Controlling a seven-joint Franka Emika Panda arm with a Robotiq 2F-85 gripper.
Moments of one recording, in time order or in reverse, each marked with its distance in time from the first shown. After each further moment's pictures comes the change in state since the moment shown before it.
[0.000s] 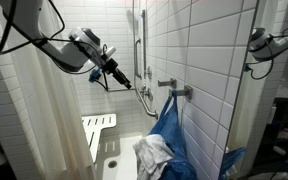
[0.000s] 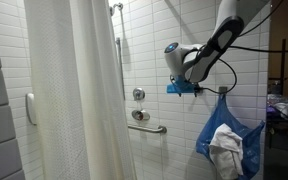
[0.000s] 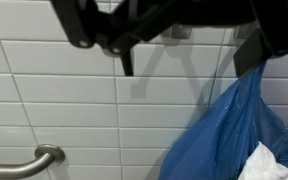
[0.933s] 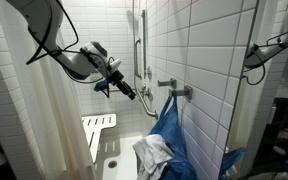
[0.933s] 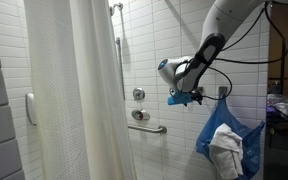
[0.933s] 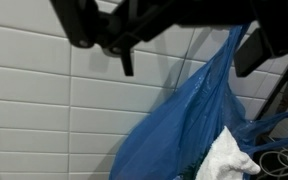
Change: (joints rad) arm 0.038 0.187 -0.024 0.115 0.017 -0.214 0.040
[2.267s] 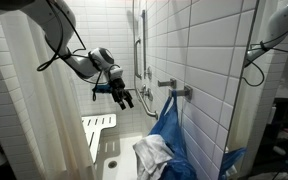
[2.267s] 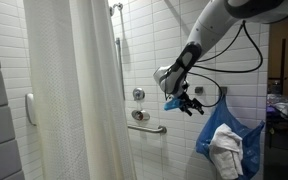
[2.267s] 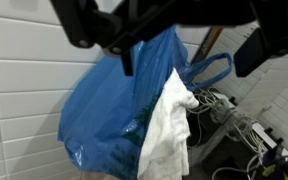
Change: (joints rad) arm 0.056 0.174 -0.039 0.191 0.338 -0.291 0.057
